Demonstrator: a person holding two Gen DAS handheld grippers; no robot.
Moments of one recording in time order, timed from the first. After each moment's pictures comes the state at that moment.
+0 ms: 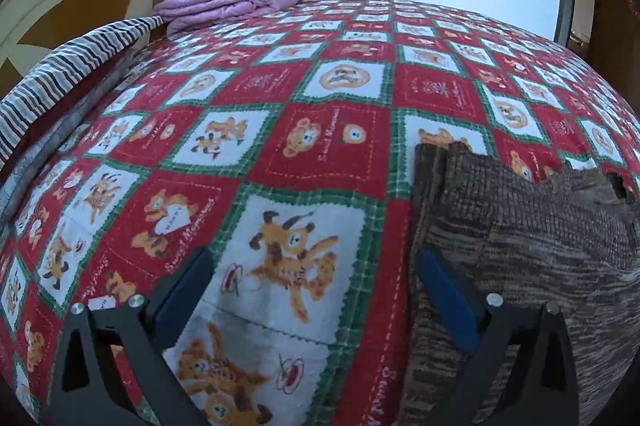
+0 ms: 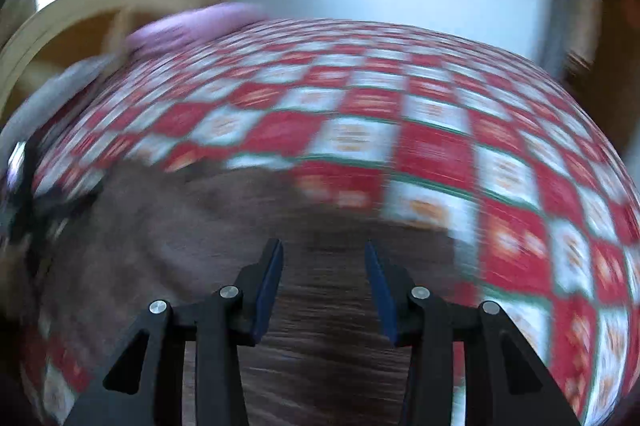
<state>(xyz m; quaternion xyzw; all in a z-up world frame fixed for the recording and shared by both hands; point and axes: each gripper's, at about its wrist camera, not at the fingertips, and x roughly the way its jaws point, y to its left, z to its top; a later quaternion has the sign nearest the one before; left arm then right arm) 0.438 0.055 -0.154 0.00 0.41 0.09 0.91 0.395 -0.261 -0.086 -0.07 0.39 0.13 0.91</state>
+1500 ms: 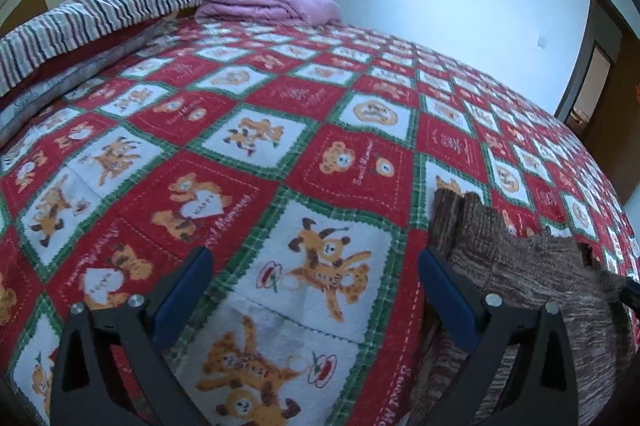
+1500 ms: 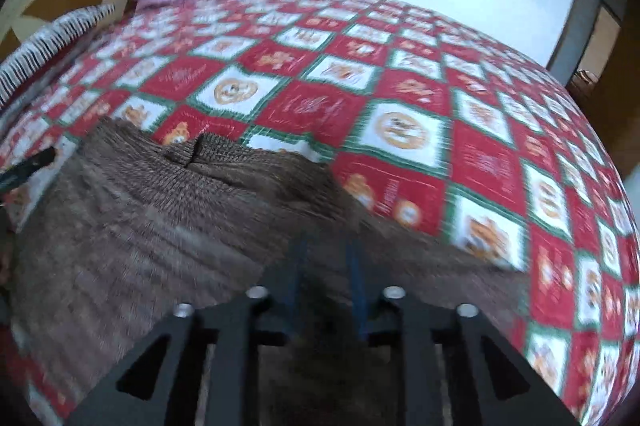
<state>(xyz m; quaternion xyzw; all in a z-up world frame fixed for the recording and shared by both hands) 0.415 0.097 -0.144 -0.12 0.35 0.09 0.92 0.406 -0.264 -0.094 -0.08 0.41 0.07 0.90</state>
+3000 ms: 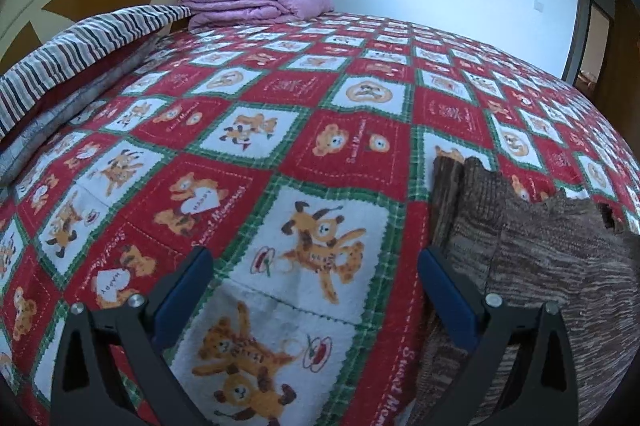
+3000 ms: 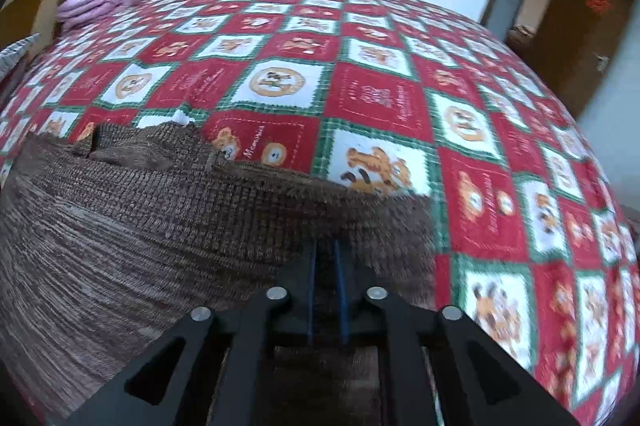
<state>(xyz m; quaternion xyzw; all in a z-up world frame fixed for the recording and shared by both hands) 0.418 0.073 -0.150 -0.05 0.38 0.10 0.92 0.408 -0.294 -0.114 -0.07 0.45 -0.06 0.89</state>
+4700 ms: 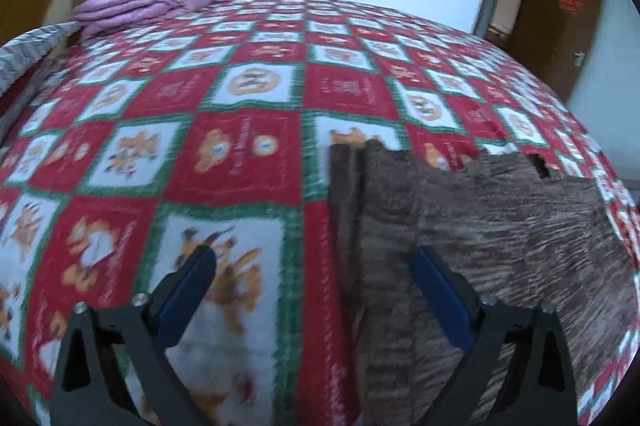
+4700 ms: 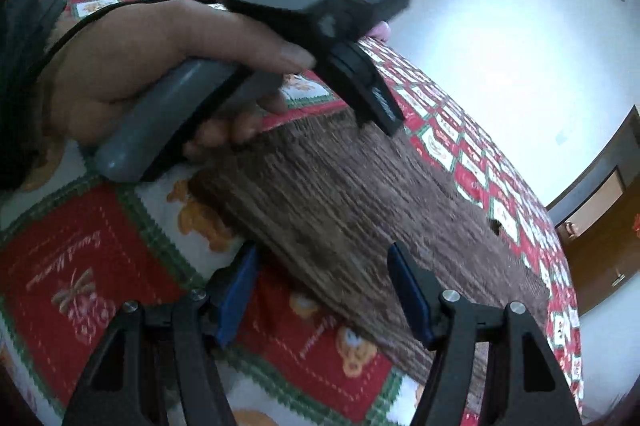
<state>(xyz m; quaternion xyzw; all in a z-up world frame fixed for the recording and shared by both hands) 0.449 0.054 -0.150 -0.03 0.41 -0.10 0.90 0.252 0.005 -0.160 -0.33 0.31 0.13 0.88</state>
